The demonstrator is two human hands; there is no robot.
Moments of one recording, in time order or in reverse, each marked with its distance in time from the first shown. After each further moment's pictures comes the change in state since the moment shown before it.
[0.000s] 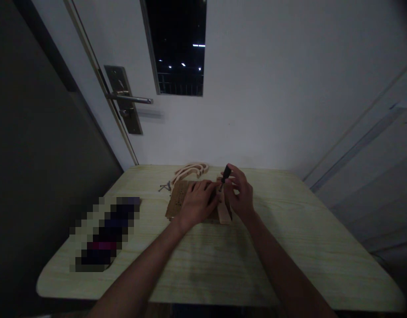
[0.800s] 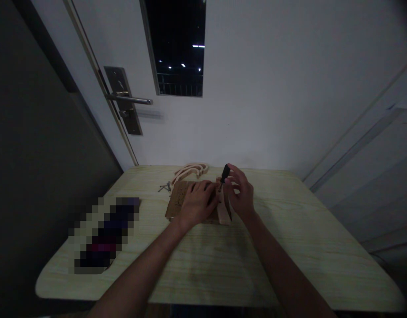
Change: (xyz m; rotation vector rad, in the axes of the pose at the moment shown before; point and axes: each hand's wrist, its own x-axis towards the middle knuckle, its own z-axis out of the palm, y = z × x) left_hand 0.001 -0.001 0.001 0.002 0.002 -0.013; right_hand 0.001 0.001 0.000 0.003 0.015 0.056
